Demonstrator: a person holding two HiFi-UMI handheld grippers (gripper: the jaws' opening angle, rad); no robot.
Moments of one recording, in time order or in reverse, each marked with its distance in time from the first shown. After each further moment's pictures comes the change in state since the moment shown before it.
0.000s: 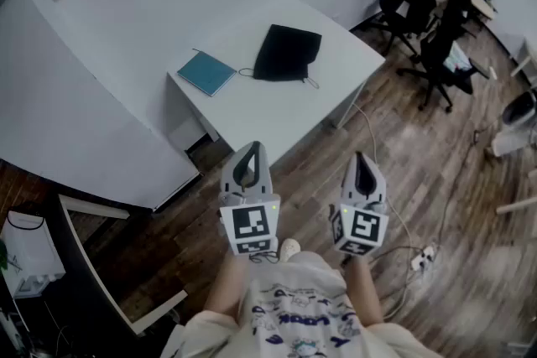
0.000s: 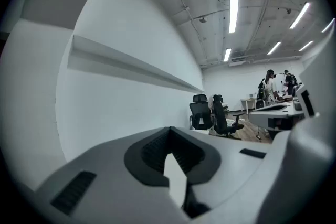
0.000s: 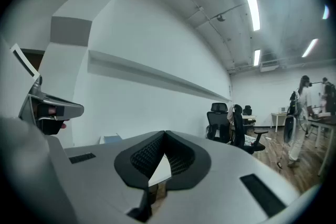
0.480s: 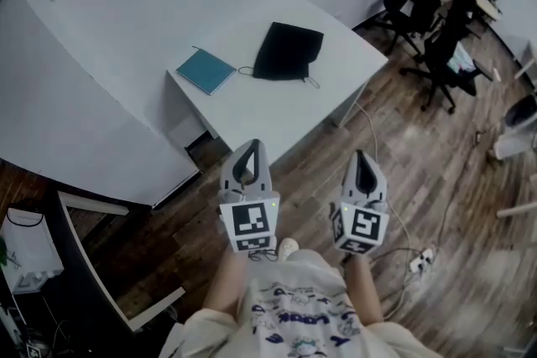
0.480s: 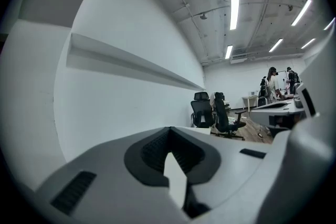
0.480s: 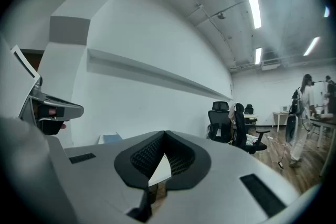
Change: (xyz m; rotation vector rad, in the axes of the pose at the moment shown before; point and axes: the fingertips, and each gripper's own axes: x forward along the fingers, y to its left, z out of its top) left arm 0.017 -0.004 -0.004 0.006 0.020 0.017; right arm 0.017 -0.010 -0.008 0.005 0.003 0.027
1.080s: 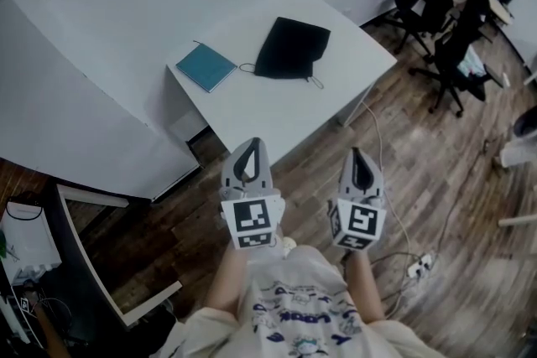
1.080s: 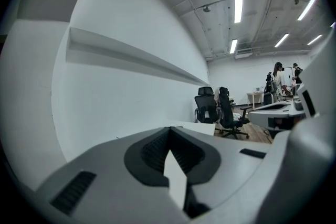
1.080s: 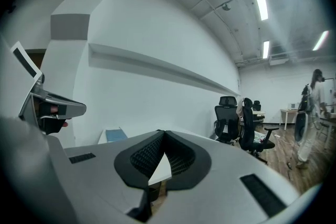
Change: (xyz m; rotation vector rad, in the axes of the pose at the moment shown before) left arm 0.033 -0.006 -0.018 -0.007 0.051 0.044; right arm 0.042 -0.005 -0.021 -0.015 0.050 0.063
